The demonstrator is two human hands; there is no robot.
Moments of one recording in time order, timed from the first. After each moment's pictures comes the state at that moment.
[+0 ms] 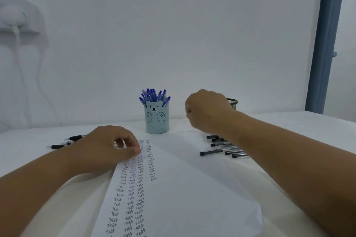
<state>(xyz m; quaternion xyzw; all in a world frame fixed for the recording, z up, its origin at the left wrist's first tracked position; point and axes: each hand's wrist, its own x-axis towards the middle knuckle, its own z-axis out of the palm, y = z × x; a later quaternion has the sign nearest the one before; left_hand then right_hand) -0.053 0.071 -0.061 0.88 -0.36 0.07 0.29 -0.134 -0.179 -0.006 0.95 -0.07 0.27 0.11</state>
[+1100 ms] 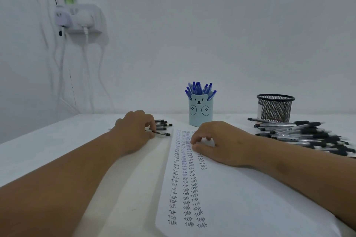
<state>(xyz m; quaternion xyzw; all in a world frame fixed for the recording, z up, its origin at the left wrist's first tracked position) -0.006 0.110 -0.073 0.94 -0.22 0.19 0.16 -0.104 -0.144 -0.079 0.96 0.20 0.15 -0.12</state>
